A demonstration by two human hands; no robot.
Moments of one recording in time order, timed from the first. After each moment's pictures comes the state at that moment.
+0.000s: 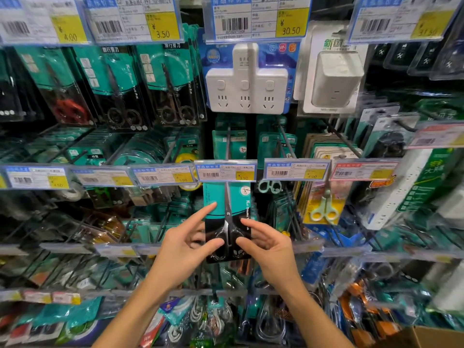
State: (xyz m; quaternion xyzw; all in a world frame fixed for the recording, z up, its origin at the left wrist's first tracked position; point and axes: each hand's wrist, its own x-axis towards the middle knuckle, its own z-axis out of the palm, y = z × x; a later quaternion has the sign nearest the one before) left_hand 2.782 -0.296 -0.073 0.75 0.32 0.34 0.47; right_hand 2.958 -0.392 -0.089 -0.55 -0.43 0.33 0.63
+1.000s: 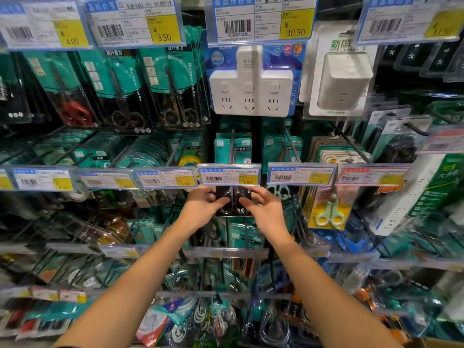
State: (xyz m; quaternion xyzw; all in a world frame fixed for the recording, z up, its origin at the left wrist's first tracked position) left_hand 2.854 -0.191 -0.085 0.73 0.46 0.29 0.41; right_hand 3.005 -0.285 -0.101 -0.58 -0.37 0.33 0.65
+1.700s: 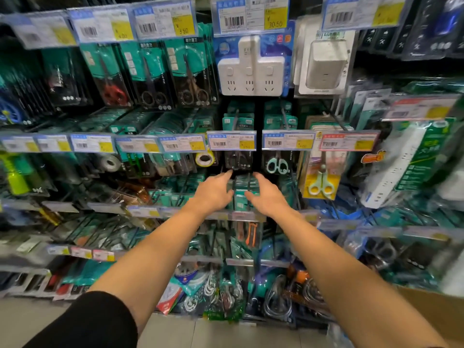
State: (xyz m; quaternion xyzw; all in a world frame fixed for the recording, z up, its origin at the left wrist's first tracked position) left_hand 2.842 -0.263 -0.069 0.87 0.47 0.06 0.12; right_hand 2.995 -0.337 -0.093 -0.76 -0.53 0.22 0.29
